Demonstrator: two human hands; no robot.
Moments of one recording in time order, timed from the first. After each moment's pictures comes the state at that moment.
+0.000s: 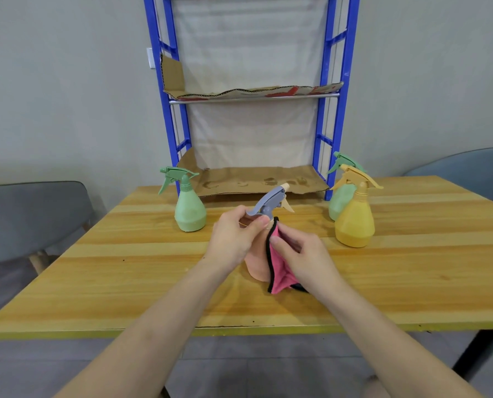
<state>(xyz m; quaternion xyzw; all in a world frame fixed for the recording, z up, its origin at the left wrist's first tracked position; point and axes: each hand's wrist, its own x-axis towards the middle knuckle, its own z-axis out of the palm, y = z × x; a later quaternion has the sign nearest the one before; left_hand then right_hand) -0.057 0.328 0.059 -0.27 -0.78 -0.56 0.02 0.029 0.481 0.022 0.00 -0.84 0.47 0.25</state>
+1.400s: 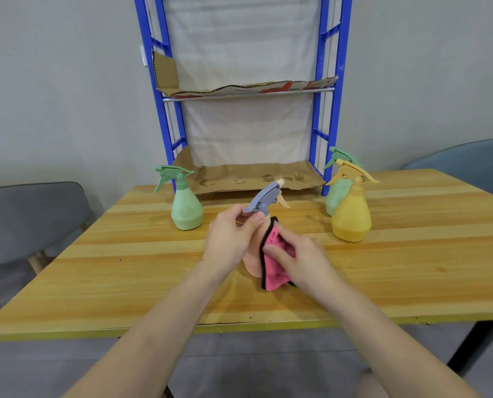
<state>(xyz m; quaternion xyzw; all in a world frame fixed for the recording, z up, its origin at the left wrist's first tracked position) -0.053 0.331 0.056 -0.26 -0.80 -0.54 0.08 0.027 0.487 0.008 -0.03 -0.89 0.37 0.26</state>
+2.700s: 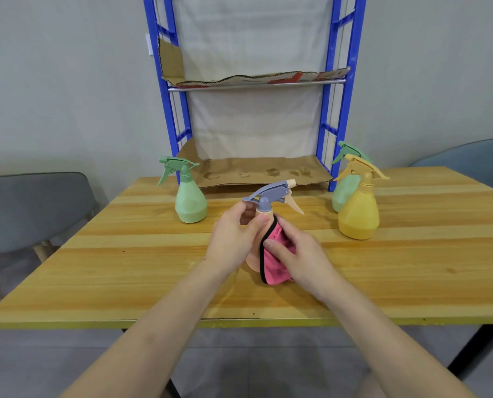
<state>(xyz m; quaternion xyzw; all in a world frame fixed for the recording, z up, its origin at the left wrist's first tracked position) -0.052 0.329 0.047 -0.28 -0.79 -0.54 0.08 0.028 0.476 0.012 -0.03 -0.88 0.43 0.21</state>
